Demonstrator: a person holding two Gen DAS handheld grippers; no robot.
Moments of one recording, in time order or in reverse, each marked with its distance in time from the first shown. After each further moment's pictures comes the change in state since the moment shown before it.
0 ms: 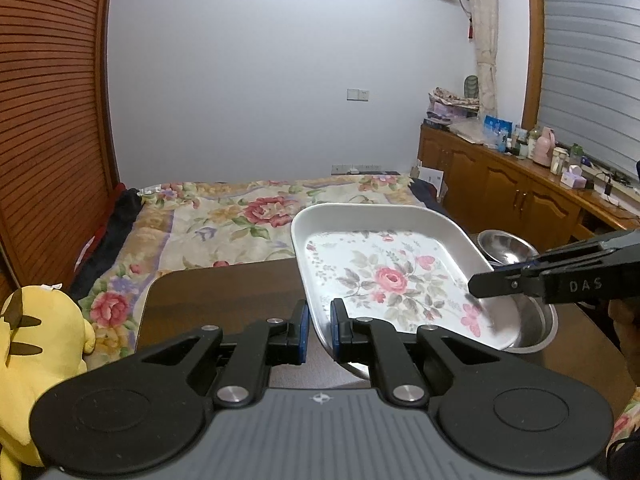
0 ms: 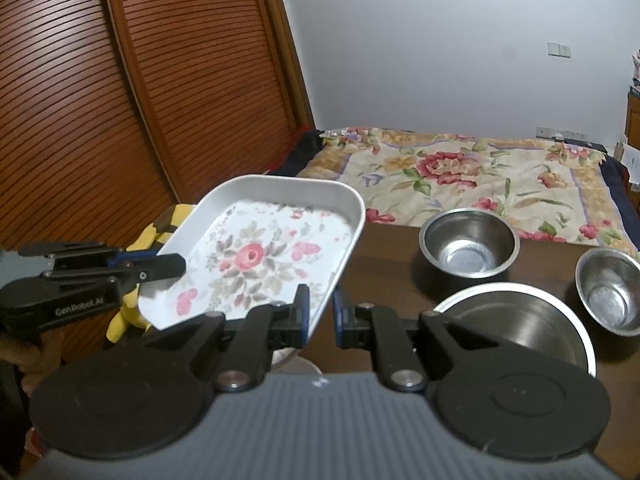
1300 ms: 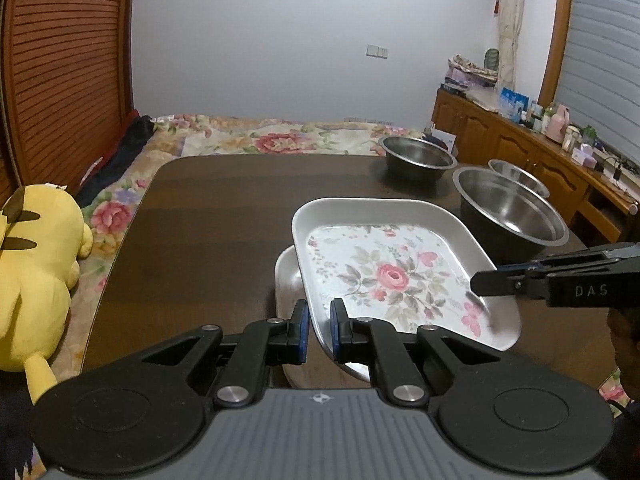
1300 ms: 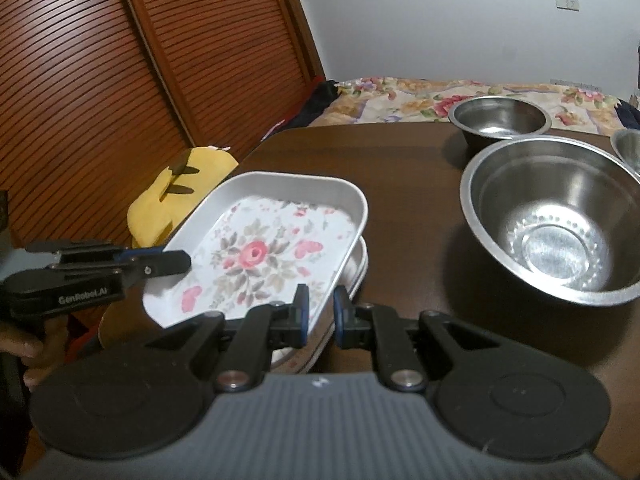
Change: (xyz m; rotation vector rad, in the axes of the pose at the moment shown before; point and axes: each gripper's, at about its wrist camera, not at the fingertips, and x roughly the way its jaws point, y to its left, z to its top) left arm -0.003 0.007 -0.096 -0.093 0.129 0.010; right arm 0.016 0.017 -0.080 0.045 0.084 0.052
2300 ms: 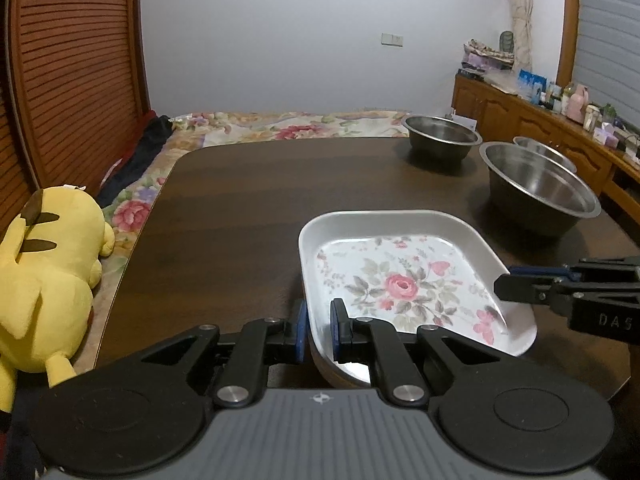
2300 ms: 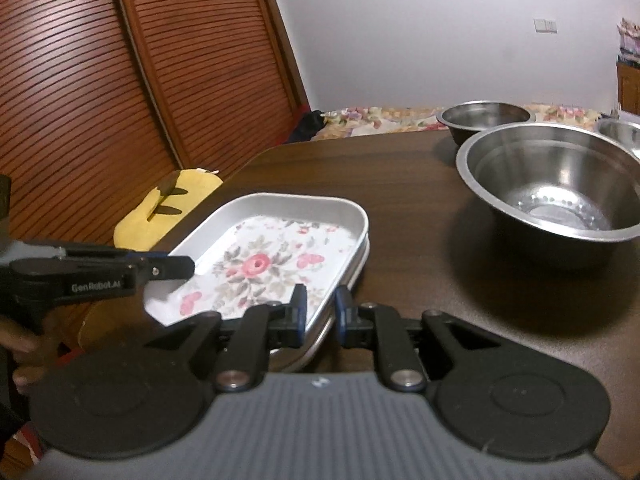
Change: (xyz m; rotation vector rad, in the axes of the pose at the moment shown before) left arm 0.013 0.002 -0.015 0.042 0.019 0.086; right arm 0.009 0.014 -0.031 -0.002 -0.130 -0.057
